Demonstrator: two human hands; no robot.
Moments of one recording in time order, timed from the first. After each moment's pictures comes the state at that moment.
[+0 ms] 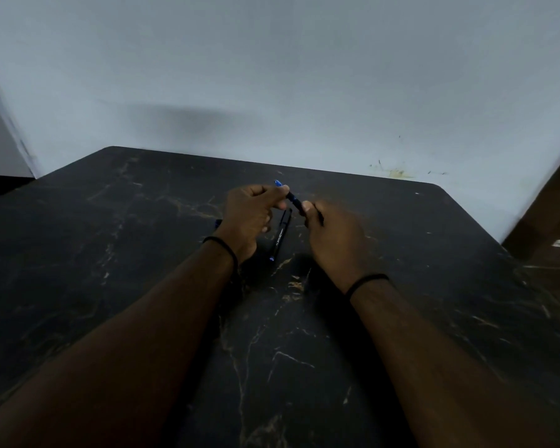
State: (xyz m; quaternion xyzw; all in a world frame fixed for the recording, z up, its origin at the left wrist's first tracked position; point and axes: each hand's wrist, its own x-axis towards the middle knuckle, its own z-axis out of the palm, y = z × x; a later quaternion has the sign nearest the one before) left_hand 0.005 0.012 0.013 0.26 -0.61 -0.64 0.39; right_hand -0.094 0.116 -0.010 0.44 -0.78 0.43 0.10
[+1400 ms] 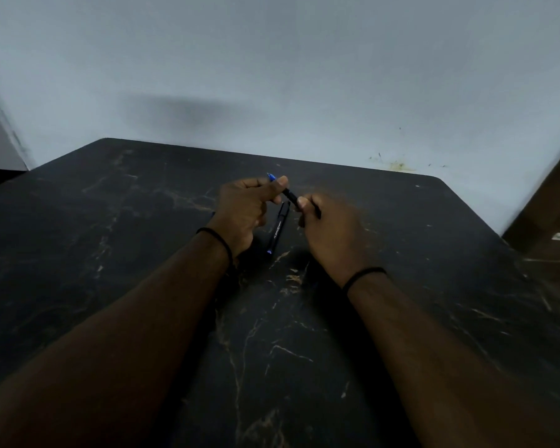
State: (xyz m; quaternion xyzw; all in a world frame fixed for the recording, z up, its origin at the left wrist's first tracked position) left_hand 0.007 0.006 0.009 0.24 -0.59 -0.67 0.37; right_hand -0.094 0.115 -0.011 0.45 -0.78 0.42 0.10
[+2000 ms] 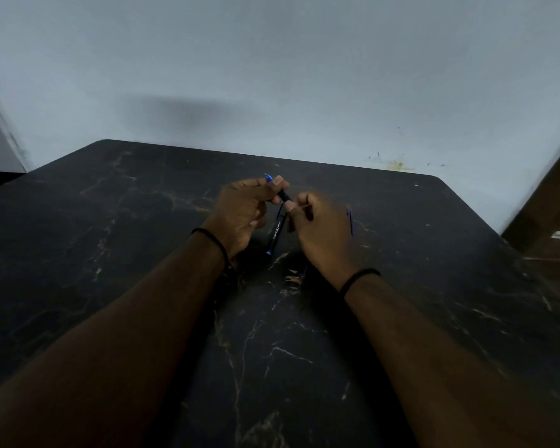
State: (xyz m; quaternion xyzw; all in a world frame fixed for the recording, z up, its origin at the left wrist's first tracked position) left_hand 0.009 0.004 0.011 0.20 -0.58 -0.71 0.35; right_hand -0.079 0.114 -0.009 0.44 -0.73 0.52 -0.03
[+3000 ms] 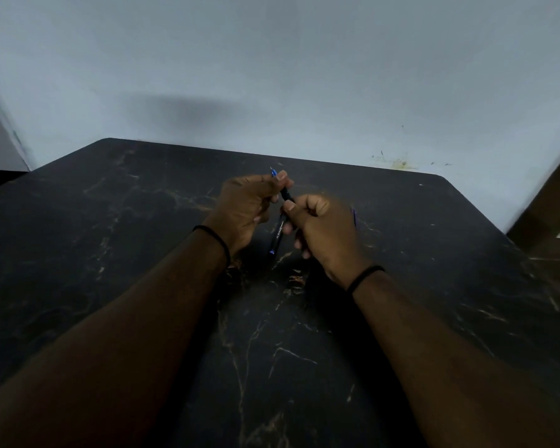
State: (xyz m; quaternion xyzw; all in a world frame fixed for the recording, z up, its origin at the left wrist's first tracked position) left_hand 0.010 0.001 0.012 0.19 -0.61 -0.68 0.36; right_hand -0.075 0.116 -0.005 0.42 -0.68 0.59 -0.14
